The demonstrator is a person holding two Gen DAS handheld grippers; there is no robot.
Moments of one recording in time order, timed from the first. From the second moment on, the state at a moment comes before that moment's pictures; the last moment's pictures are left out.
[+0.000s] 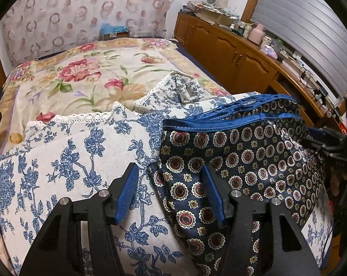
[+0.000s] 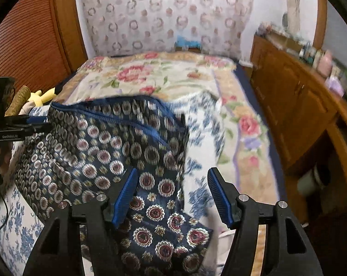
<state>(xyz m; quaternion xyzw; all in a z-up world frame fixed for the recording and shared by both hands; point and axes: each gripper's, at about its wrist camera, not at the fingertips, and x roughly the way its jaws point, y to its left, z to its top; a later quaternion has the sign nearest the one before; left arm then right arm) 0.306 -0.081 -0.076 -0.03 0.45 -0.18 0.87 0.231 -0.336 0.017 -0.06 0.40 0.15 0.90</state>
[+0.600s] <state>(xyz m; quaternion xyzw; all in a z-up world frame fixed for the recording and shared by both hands) 0.302 -0.093 -0.072 -0.02 0.44 -0.24 0.87 0.265 -0.321 0.010 -0.07 0.42 0.23 0.88</state>
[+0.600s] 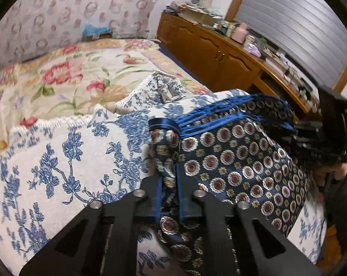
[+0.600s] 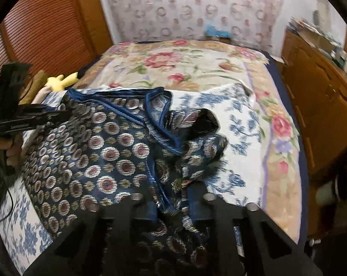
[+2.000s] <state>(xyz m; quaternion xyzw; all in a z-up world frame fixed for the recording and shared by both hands) 0.083 0.189 0.013 -0.16 0.24 -0.02 0.96 0.272 -0.030 0.147 -0.26 0.20 0.45 0.83</state>
